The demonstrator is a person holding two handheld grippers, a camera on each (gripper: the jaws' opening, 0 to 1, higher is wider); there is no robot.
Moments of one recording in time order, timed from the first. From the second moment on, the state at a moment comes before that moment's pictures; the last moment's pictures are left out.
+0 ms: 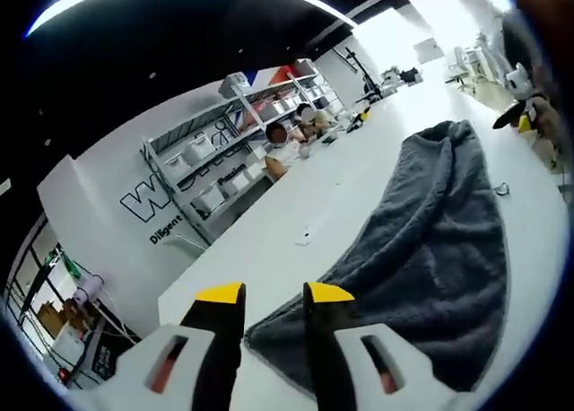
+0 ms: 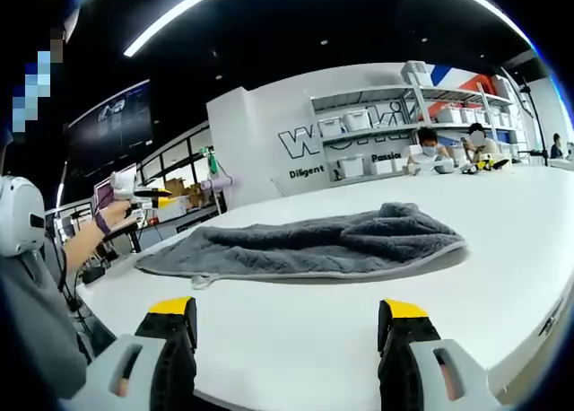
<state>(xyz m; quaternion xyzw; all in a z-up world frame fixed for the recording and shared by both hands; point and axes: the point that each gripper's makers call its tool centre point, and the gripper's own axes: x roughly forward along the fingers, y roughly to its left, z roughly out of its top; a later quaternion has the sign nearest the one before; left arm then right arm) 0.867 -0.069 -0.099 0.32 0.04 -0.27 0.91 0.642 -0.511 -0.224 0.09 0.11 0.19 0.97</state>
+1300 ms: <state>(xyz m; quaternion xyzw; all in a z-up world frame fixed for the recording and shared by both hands) 0.716 -0.127 -0.130 0.03 0.06 -0.40 0.92 0.653 -0.493 -0.225 0.08 0.12 0.21 0.97</state>
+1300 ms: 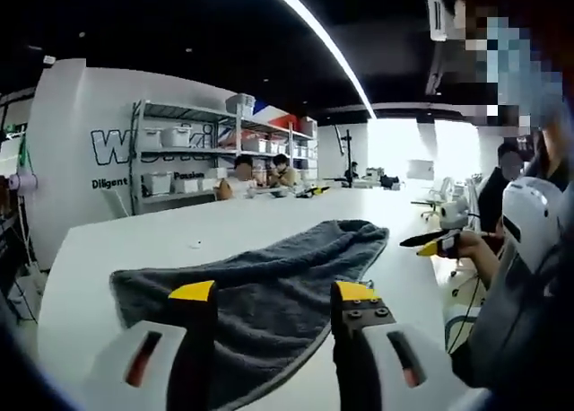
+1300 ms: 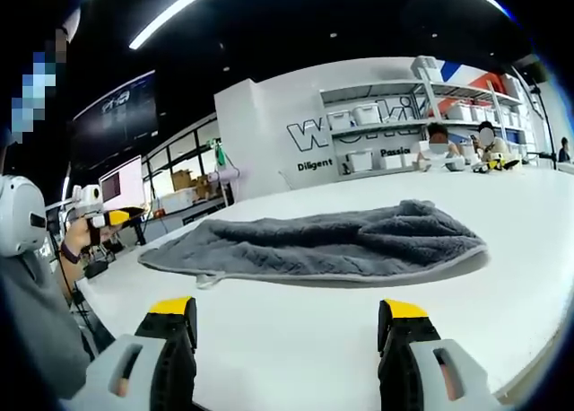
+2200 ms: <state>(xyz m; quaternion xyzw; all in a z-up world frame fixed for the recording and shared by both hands) 0.707 -0.159 -0.158 -0.02 0.06 -0.41 0.91 0.641 -0.497 -0.222 0.07 0.13 0.19 0.97</state>
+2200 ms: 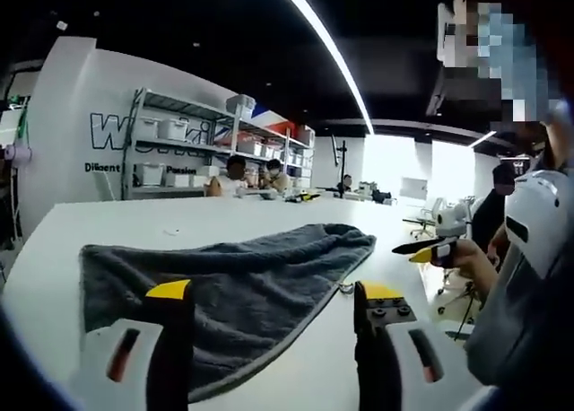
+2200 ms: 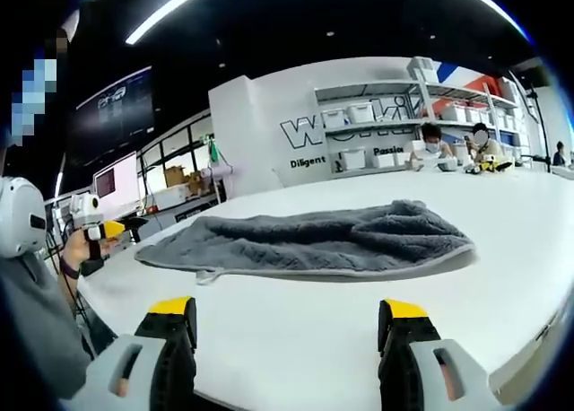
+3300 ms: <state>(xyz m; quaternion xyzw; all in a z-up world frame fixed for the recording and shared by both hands) 0.707 -0.150 -0.178 -0.06 0.10 -0.36 0.92 0.653 -0.517 -0.215 0.06 0.13 0.19 0.97</state>
